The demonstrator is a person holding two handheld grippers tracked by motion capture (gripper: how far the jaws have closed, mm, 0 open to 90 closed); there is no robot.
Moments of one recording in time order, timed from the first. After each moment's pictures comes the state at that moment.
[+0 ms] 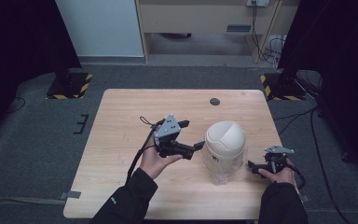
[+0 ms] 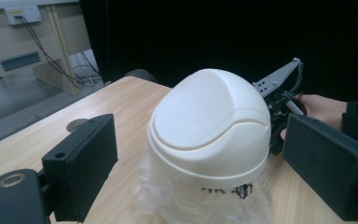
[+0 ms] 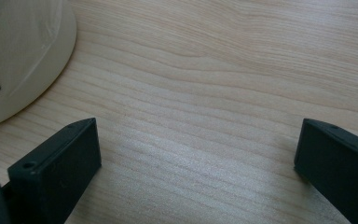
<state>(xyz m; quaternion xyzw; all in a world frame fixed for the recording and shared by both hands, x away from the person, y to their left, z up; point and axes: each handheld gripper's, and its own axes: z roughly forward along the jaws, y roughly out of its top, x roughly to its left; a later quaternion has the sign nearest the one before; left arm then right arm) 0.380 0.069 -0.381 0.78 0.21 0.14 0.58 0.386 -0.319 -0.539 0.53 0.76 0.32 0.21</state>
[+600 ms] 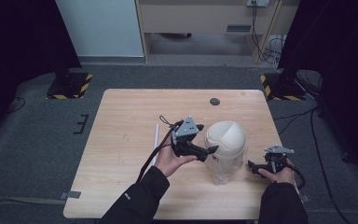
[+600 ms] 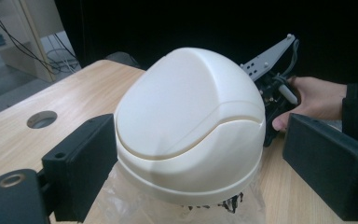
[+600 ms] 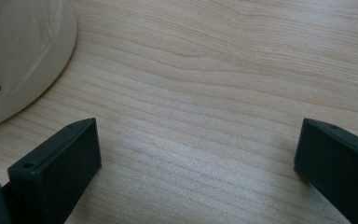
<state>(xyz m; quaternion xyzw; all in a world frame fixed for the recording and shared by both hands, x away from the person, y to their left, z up) 0.394 0.030 -0.398 0.80 0.20 0.10 0.55 0.386 -0.319 -0.539 0.53 0.76 0.32 0.21</state>
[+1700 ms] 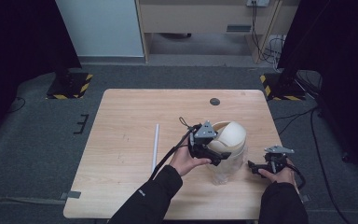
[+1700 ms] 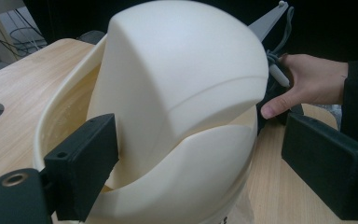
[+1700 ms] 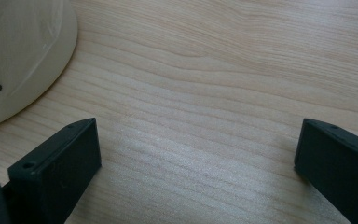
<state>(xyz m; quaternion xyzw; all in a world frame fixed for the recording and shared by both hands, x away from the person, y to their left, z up) 0.400 -0.012 -0.417 0.83 0.18 0.07 0.52 0.386 -0.319 -0.539 0.53 0.76 0.32 0.21</state>
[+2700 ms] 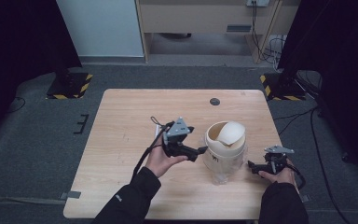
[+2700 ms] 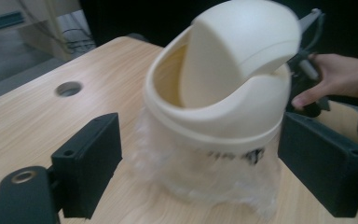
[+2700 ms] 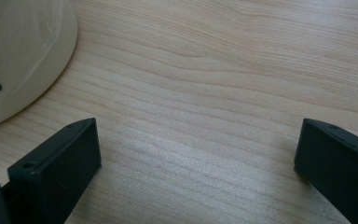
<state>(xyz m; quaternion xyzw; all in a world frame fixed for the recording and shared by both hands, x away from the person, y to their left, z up) 0.392 0.074 -0.401 0.81 0.23 0.12 0.52 0.386 -0.319 -0.539 0.53 0.76 0.32 0.21</state>
